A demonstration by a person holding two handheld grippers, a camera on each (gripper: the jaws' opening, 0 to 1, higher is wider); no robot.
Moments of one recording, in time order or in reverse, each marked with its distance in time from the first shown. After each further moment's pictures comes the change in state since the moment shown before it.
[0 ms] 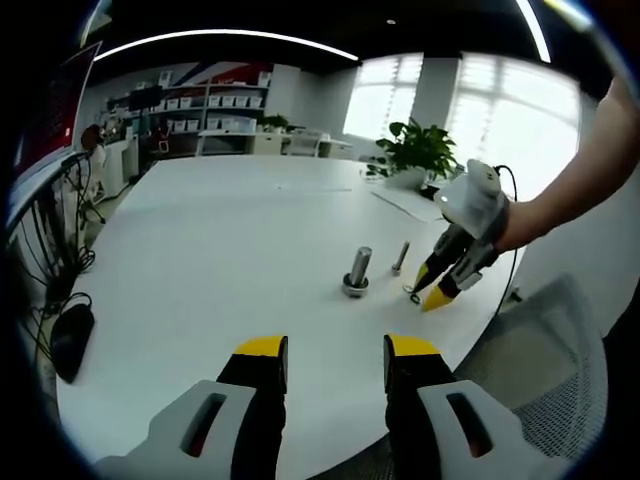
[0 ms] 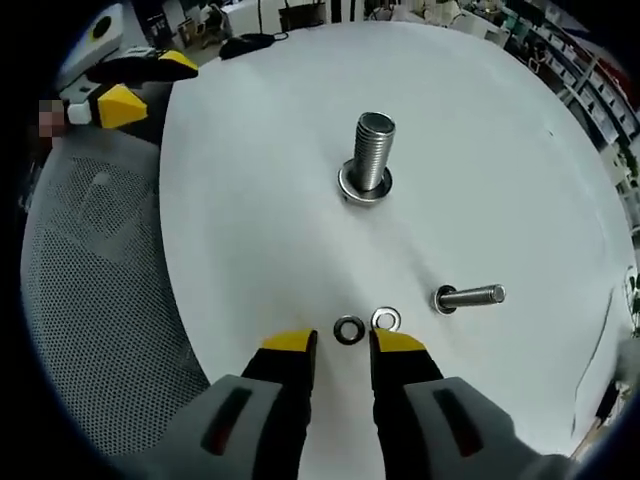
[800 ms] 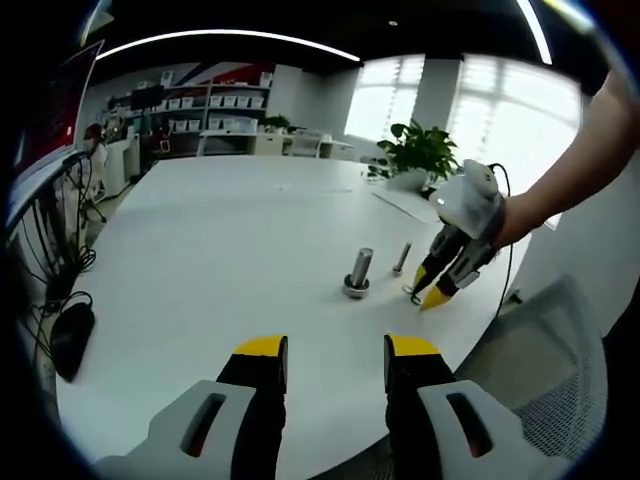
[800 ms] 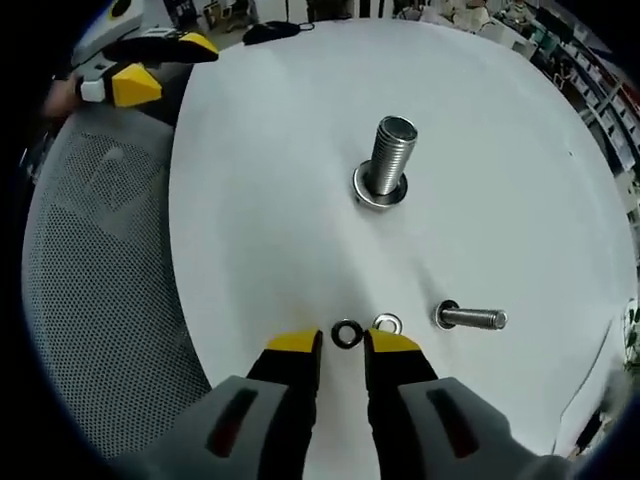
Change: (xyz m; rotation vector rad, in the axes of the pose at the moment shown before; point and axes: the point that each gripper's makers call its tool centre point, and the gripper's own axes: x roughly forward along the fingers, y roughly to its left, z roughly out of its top) left arm 0.000 0.001 0.001 -0.004 -0.002 0.004; right arm 0.002 -0.002 0.003 -0.102 0.060 0.040
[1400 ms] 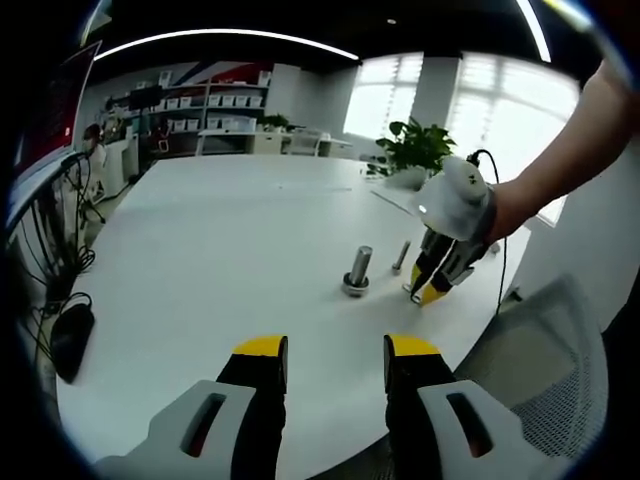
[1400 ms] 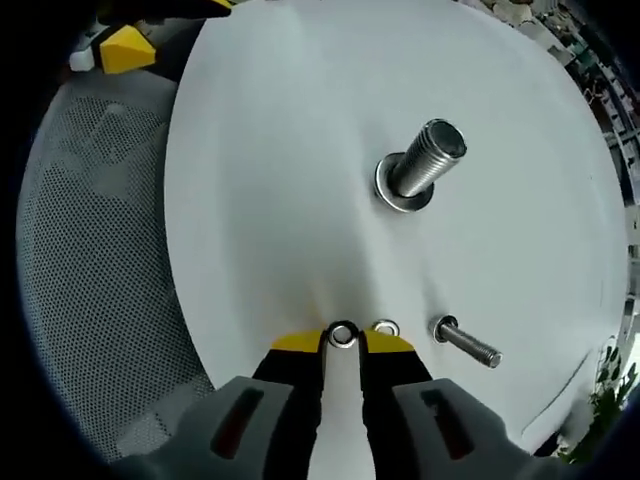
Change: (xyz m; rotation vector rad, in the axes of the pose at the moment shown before) left arm 0.001 -0.001 -0.001 0.007 0.007 -0.001; right arm 0.003 0.000 0.000 -0.126 0.197 -0.012
